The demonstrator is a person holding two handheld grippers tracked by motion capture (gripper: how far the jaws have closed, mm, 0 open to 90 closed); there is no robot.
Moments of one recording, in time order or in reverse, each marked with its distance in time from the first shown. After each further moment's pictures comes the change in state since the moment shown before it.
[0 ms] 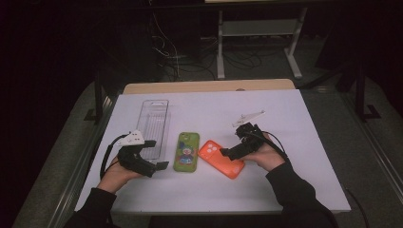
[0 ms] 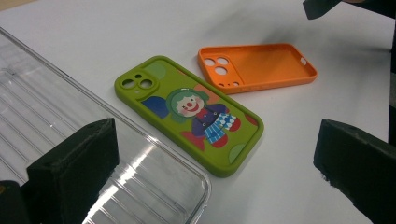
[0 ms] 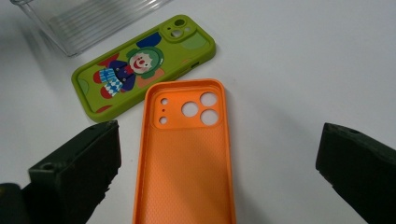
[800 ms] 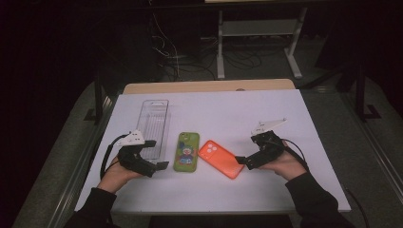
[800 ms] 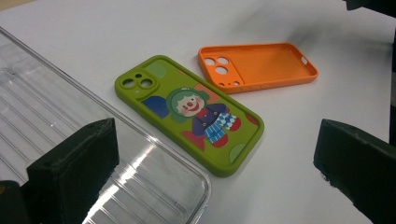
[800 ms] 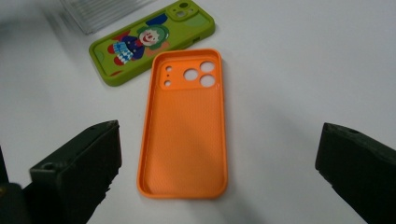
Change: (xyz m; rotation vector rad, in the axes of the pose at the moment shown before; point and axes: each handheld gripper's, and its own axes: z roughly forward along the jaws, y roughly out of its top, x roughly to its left) left arm 0.000 0.000 0.000 0.007 0.001 0.006; right arm -0.009 -0.034 -0.039 -0.023 0.019 -0.018
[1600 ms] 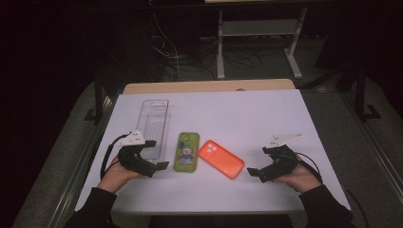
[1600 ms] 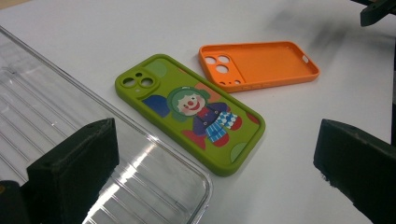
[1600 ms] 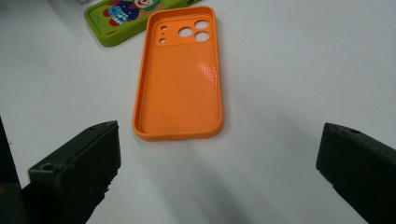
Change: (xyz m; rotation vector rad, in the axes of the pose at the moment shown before) left arm 0.000 0.000 0.001 -0.004 0.003 -0.001; right arm -0.006 -0.048 -0.014 -0.012 -0.010 0.012
